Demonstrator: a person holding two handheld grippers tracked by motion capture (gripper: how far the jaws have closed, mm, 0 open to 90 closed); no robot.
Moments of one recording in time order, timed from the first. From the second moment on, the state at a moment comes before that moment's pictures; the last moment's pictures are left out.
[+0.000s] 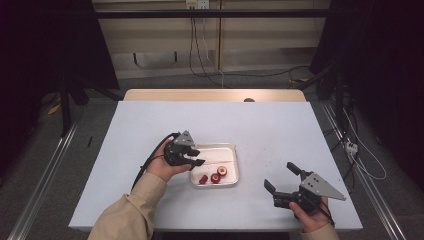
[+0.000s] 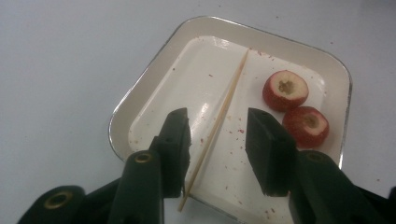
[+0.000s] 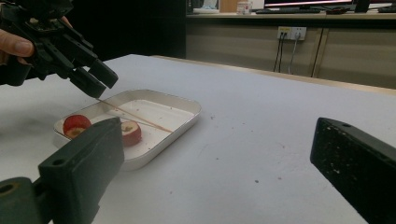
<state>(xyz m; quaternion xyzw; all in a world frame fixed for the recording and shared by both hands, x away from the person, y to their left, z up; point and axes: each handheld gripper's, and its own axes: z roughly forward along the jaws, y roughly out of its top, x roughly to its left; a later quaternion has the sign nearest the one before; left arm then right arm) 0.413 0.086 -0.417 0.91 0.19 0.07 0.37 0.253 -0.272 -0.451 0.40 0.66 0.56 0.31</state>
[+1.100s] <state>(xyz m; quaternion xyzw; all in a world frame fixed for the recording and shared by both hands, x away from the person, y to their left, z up) 0.428 0.065 -0.436 0.93 0.17 0.03 0.32 0.253 -0.274 -0.451 0.40 0.65 0.56 0.31</state>
